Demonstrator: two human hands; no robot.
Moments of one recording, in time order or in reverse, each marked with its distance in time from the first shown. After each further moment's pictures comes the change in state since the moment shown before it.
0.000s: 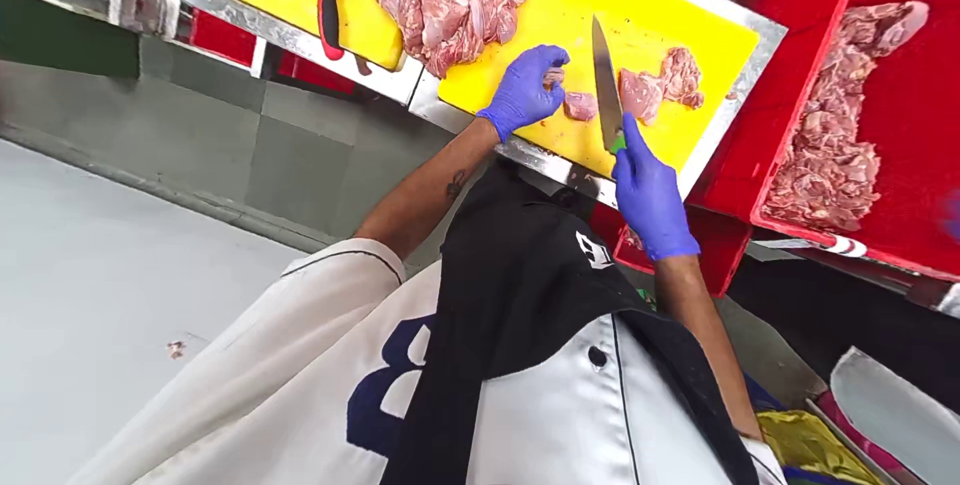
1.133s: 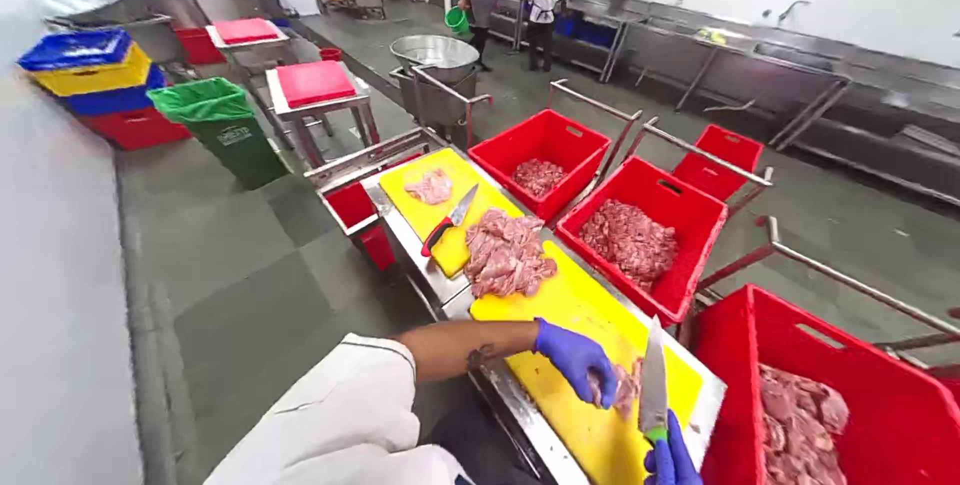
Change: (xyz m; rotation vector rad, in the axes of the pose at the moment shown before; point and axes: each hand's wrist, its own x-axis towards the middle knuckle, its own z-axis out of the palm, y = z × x) left_hand 0.039 0.093 -0.049 -0.358 -0.723 0.381; right_hand 0.014 0.068 -0.037 0.411 0.215 0.018
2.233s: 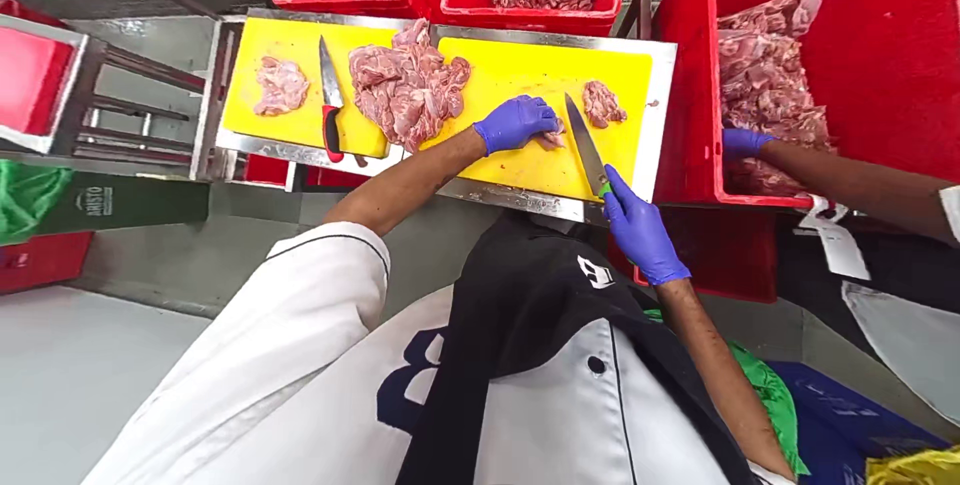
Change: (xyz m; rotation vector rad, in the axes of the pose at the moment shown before) left_hand 0.031 -0.090 0.008 0.800 0.015 0.158; right_hand -0.070 0.029 0.019 -0.145 -0.058 0.074
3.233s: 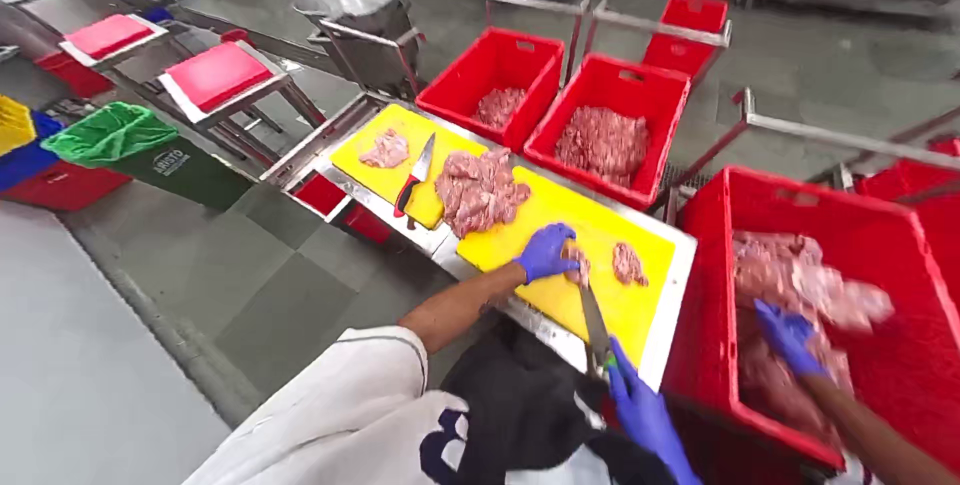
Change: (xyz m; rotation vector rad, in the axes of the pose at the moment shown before) left_hand -0.011 0.023 0.013 -0.242 0.313 -0.785; right_hand -0.007 0.011 0.000 -0.138 -0.170 -0.008
